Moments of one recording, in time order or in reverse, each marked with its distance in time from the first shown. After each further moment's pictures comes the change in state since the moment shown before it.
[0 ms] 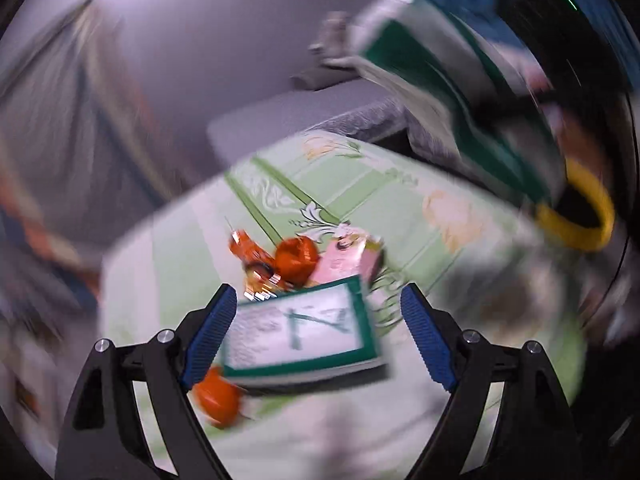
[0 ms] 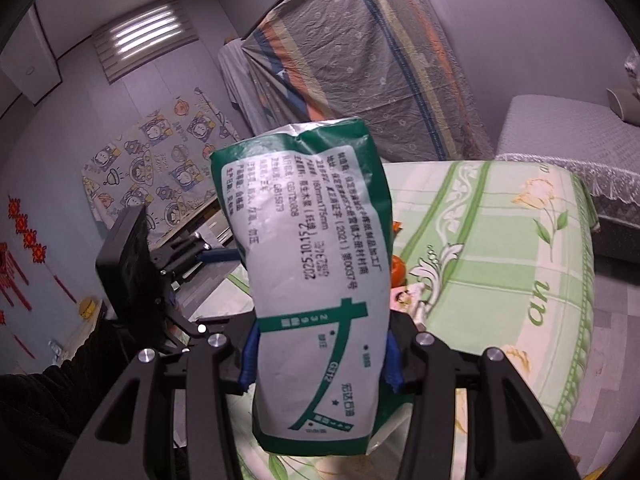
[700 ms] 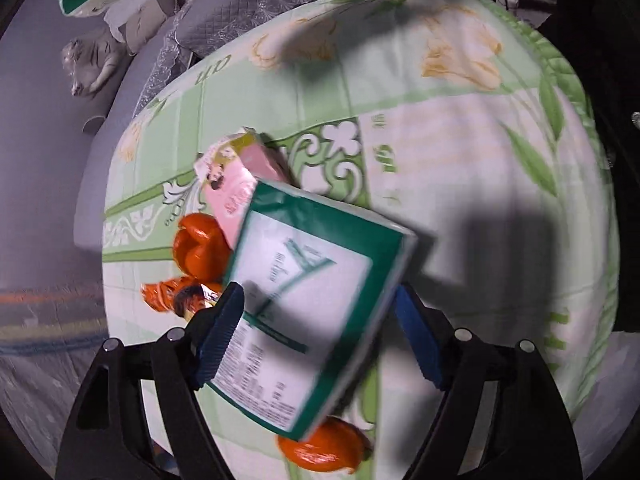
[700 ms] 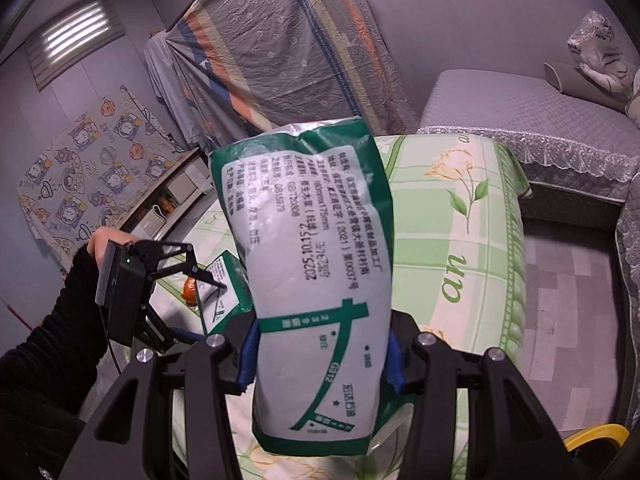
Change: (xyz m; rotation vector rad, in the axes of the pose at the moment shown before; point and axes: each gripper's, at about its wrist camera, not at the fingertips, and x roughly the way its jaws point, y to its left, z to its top) left arm 0.095 -0.015 -0.034 0.824 0.278 -0.355; right arm -0.002 -0.040 0.002 0.086 0.065 -0.254
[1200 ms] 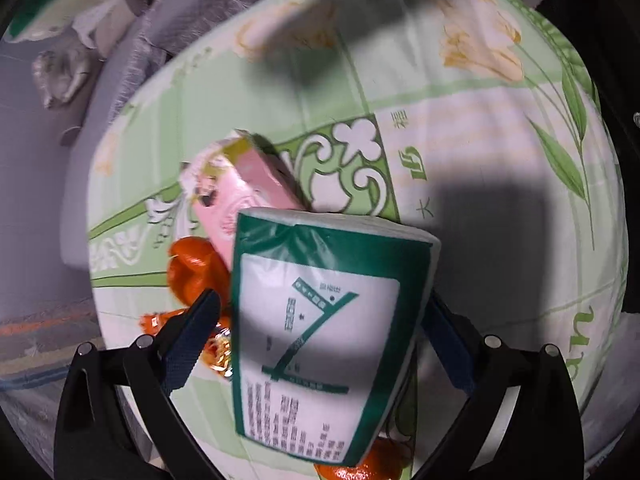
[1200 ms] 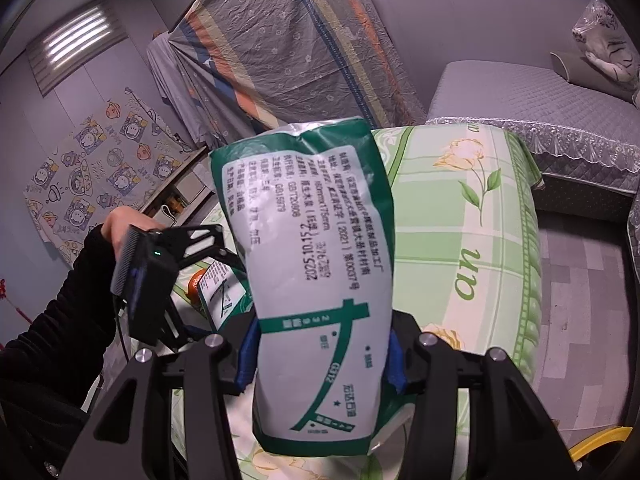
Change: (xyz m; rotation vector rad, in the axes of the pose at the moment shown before) left arm 0.028 0.019 0.021 0.083 0.065 -0.074; right arm 0.010 -0.004 -0.001 0.027 0.016 0.056
